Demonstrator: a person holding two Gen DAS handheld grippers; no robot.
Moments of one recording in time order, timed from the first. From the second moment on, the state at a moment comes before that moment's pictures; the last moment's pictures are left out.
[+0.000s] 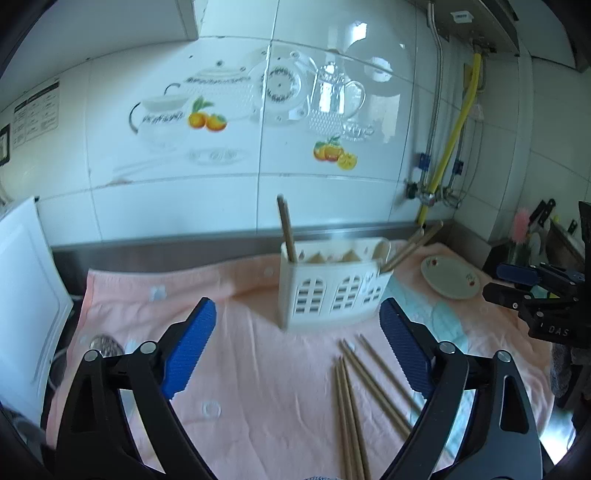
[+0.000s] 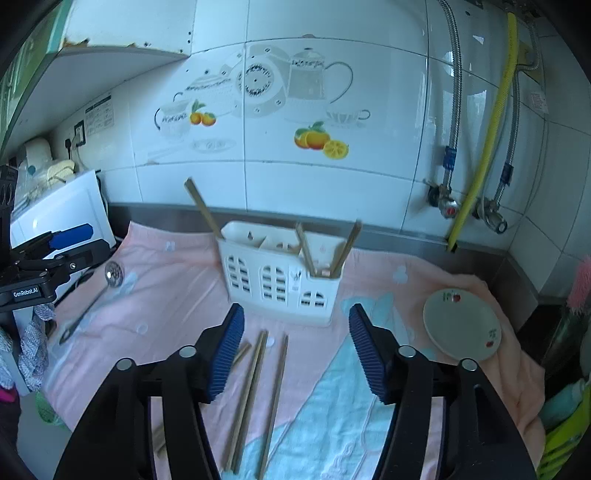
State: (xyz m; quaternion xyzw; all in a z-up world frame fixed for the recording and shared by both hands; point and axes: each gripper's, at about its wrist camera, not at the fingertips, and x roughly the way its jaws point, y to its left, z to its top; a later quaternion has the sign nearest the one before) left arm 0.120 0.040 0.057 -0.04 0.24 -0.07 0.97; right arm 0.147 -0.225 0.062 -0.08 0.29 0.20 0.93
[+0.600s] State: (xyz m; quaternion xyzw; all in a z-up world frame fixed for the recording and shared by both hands) left arm 0.068 0.040 -0.012 -0.04 0.27 -0.04 0.96; right arm 0.095 -0.224 -0.051 -0.08 0.33 0.18 0.92
